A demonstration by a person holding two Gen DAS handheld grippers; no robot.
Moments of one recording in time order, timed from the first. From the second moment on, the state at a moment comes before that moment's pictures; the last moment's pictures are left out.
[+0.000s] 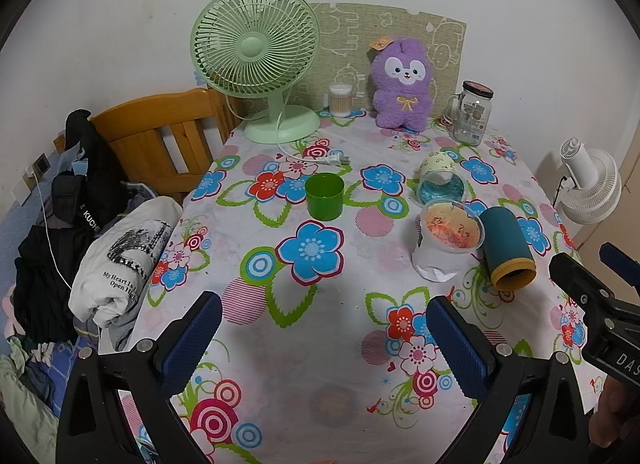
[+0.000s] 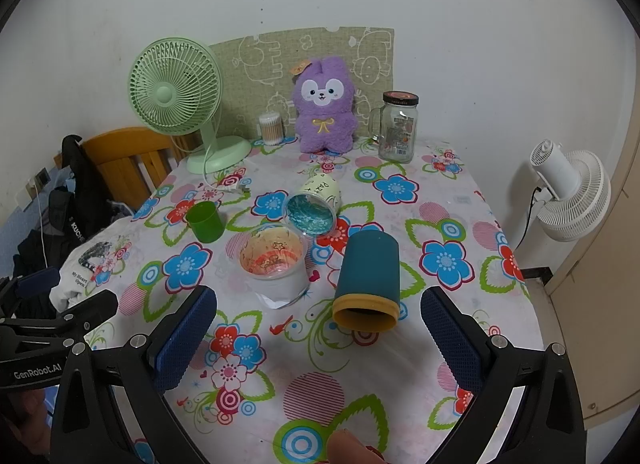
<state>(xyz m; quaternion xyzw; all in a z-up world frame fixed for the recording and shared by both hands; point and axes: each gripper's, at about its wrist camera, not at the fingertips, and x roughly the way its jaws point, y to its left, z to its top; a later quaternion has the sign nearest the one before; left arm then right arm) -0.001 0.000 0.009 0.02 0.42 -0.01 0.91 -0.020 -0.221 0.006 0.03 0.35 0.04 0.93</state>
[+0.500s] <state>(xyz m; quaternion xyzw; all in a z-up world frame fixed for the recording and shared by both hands) 0.017 -0.014 -0.005 0.02 0.44 -0.03 0.90 0.012 -0.242 -0.014 0.02 0.39 0.02 0.92</state>
